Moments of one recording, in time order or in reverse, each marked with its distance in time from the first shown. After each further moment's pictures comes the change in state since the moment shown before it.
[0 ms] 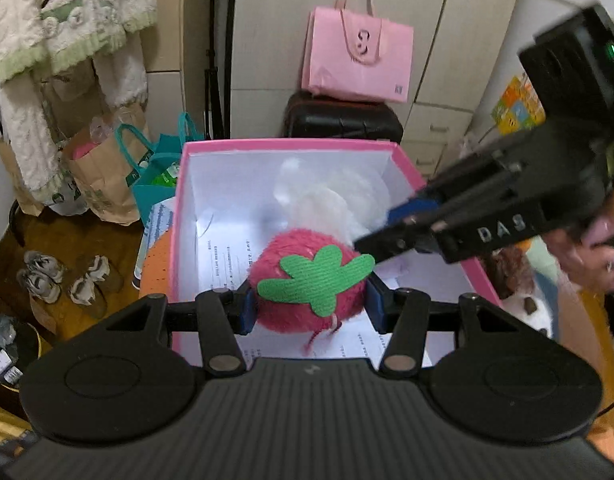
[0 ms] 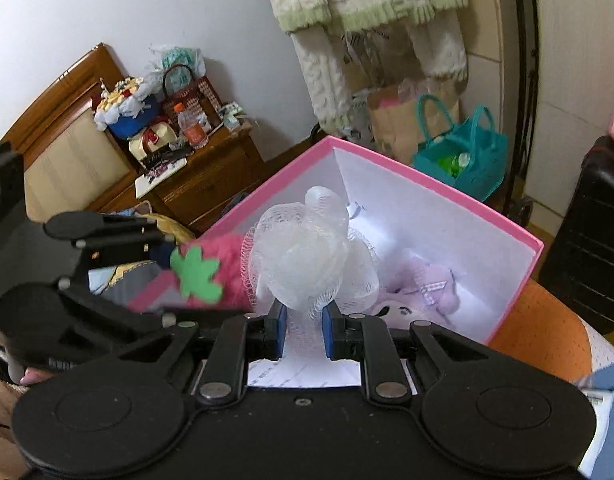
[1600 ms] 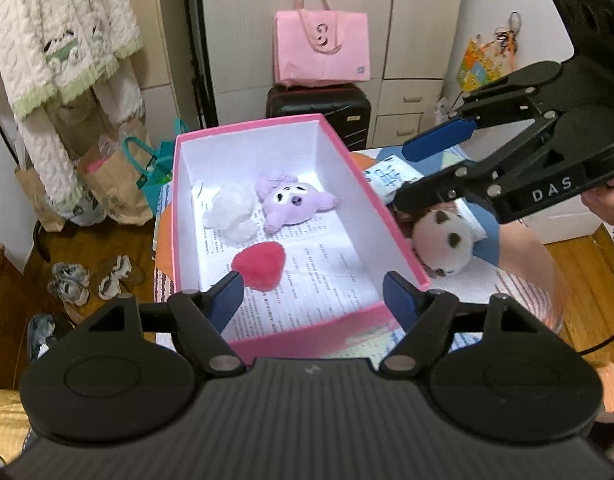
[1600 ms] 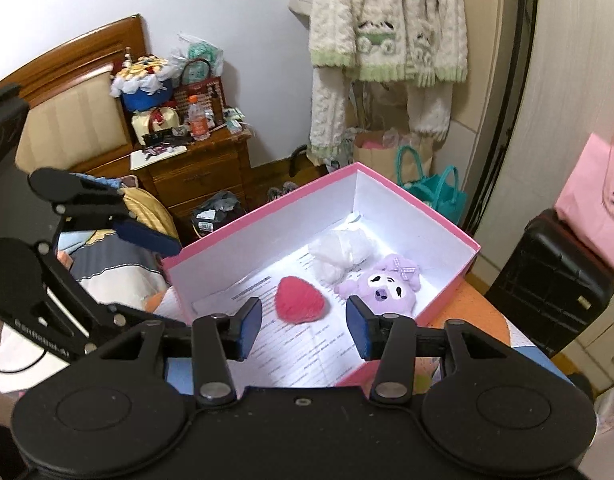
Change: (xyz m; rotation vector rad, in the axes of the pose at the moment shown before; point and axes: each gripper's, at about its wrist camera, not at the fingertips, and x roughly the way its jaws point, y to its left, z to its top) left arm -0.134 -0.080 -0.052 0.132 0.023 0.029; right arm -0.117 0.106 -0.062 -0.224 -0.084 -0.196
